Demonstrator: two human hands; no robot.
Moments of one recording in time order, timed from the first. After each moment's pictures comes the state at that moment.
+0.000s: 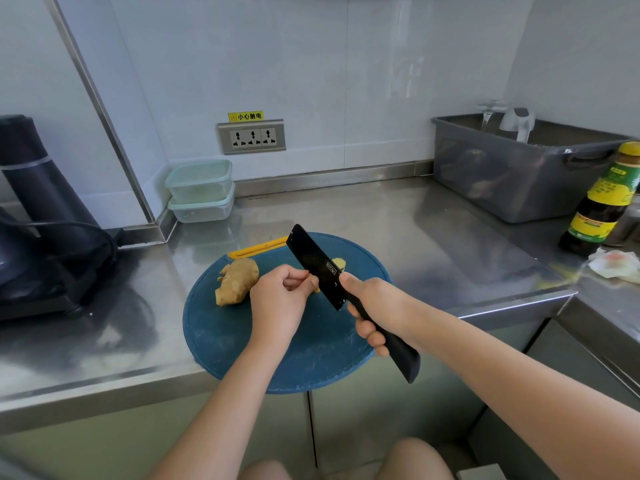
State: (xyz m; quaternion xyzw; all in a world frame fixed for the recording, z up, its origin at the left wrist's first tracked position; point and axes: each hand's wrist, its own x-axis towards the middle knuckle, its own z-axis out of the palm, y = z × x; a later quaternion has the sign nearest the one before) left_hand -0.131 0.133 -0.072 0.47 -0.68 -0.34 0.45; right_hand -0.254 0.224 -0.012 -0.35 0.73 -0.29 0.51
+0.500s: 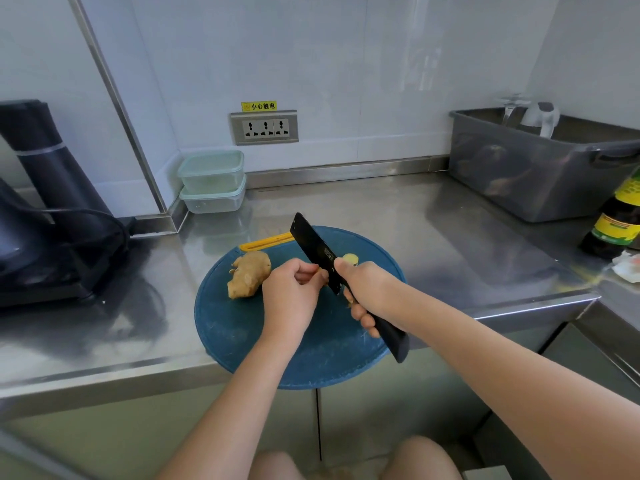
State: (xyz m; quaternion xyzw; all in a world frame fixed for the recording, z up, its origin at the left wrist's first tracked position) left_hand -0.130 0.132 -0.072 0.48 -0.67 -0.35 0.45; right_hand -0.230 0.193 -0.005 -0.35 0.78 -0.25 0.45
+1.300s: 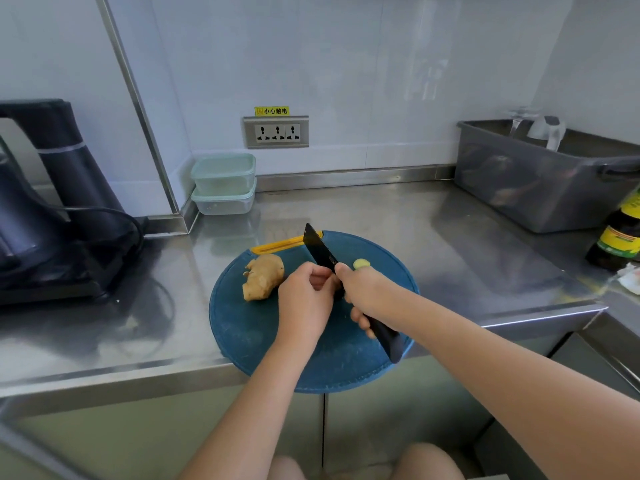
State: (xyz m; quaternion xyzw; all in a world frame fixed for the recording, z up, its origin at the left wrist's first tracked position) left_hand -0.127 0.132 -0.070 0.48 -0.67 -0.37 0.44; right_hand -0.210 0.176 -0.004 -0.35 0.81 -0.21 0.42
